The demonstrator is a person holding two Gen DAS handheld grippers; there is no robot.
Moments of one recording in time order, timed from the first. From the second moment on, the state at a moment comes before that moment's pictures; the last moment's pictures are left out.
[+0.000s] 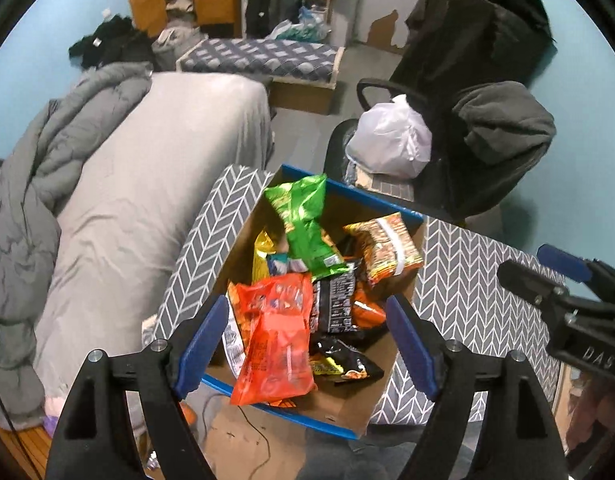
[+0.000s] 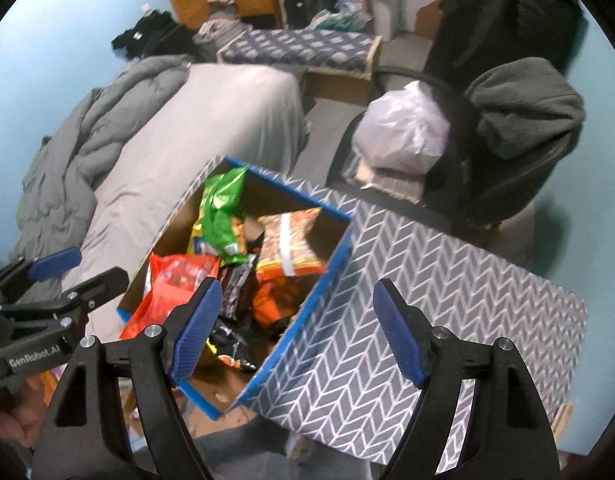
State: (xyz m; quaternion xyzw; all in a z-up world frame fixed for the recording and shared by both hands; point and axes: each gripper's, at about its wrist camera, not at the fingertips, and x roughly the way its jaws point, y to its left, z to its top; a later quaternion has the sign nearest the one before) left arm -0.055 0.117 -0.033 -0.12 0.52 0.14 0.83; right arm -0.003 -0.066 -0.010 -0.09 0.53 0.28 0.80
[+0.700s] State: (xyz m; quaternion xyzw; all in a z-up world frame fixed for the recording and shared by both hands) left arm -0.048 0.079 -0.001 -0.05 0.50 0.11 0.86; right arm -0.008 -0.103 0.012 -0.06 0.52 0.23 0.82
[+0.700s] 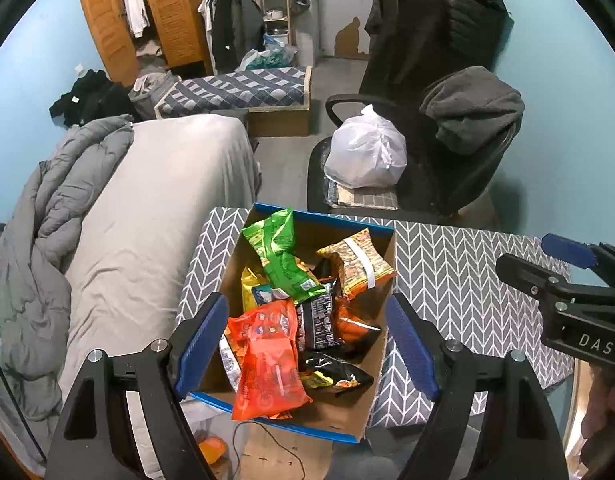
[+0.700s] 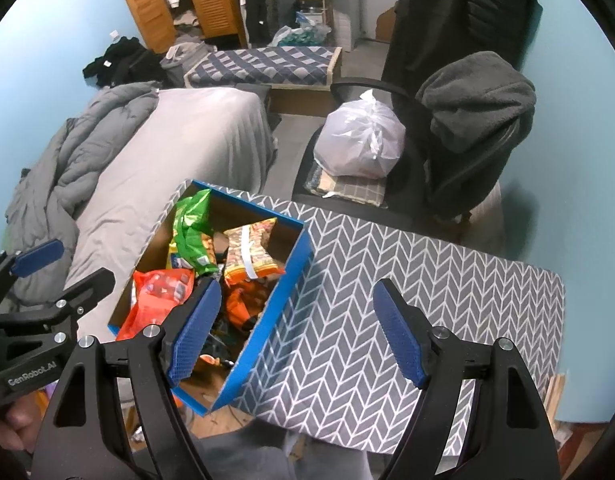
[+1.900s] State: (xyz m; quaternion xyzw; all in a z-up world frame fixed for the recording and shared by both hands) left arm -0.047 0.083 -0.002 -0.08 0.51 0.13 0.85; right arm -0.007 -0.107 0.008 -0.06 0.53 0.23 0.82
